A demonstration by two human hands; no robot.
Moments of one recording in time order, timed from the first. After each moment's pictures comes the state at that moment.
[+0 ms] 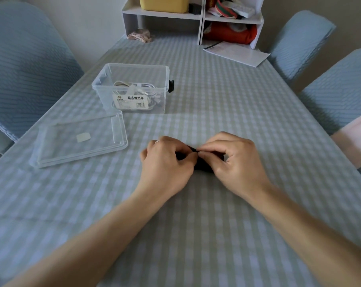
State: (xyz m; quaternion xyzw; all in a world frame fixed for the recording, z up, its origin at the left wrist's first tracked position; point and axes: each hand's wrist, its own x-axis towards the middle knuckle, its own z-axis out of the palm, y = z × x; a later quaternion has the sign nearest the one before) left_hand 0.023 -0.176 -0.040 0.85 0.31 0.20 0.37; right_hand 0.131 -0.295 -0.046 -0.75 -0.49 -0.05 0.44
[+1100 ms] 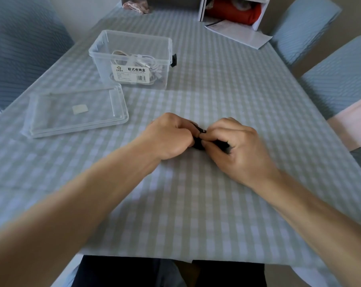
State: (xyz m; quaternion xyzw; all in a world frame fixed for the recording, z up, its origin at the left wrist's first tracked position) left_hand 0.019 -0.155 -0.033 0.80 0.27 0.03 0.54; right_hand 0.121 -0.301 -0.056 -0.72 -0.58 -0.10 0.36
